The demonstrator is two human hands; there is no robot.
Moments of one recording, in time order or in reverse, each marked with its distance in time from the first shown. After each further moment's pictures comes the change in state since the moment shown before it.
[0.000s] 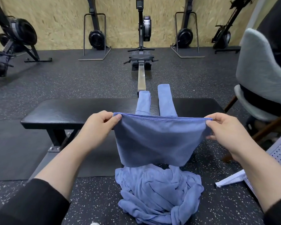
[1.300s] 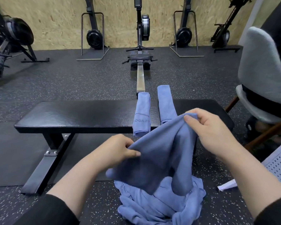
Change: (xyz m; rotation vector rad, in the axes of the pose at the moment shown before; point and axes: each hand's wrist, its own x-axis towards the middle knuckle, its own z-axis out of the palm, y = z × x) left_hand 0.005 -0.002 0.050 0.326 -0.471 -0.066; right_hand 0.000 -0.026 0.039 0.025 -0.218 -0.357
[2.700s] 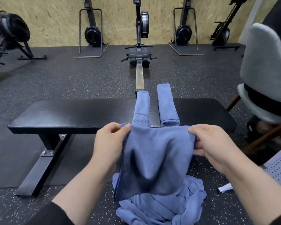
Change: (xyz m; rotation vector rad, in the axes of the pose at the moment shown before) left_hand 0.015 0.008 0.017 -0.994 0.573 -0.129; right_hand -0.003 0.015 0.016 0.330 0.053 0.503
